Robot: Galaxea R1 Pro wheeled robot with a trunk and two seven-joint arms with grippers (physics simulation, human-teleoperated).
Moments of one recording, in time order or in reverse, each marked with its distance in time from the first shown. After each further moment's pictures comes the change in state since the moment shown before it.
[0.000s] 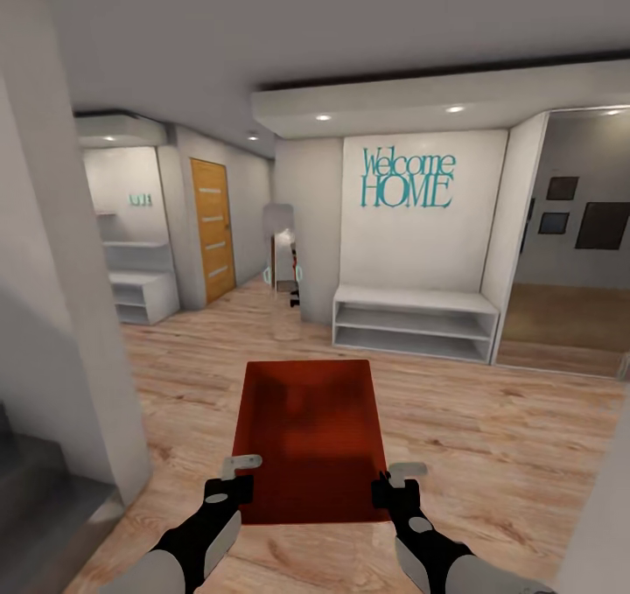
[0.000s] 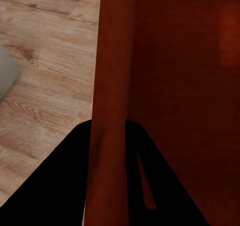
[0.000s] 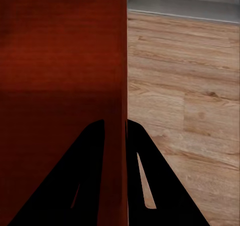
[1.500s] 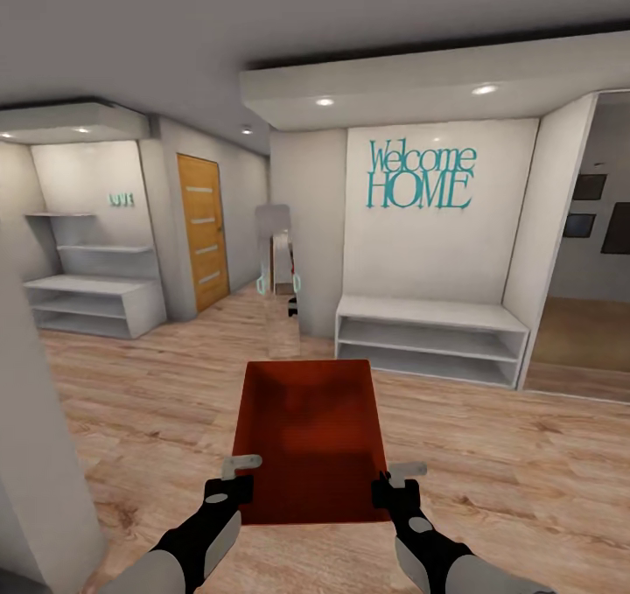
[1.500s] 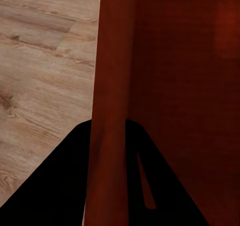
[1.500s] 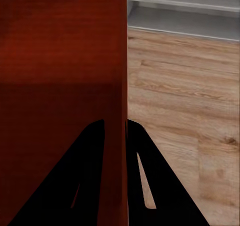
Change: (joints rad) left arm 0.000 0.000 -0.001 0.000 0.001 -0.001 0.001; right arm 0.000 0.000 -0.001 0.000 0.001 0.000 0.001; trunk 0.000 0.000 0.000
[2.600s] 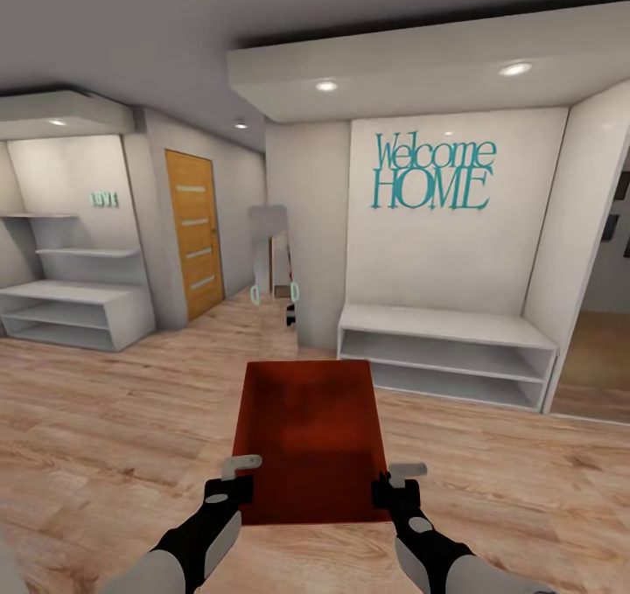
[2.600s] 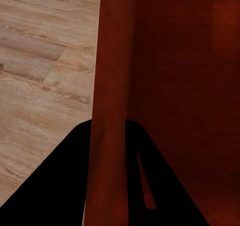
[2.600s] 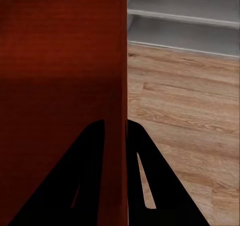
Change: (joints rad) left arm 0.000 -0.001 0.003 0.002 -0.002 0.000 0.000; right arm 0.000 0.000 0.001 0.000 0.000 0.001 0.000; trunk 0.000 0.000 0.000
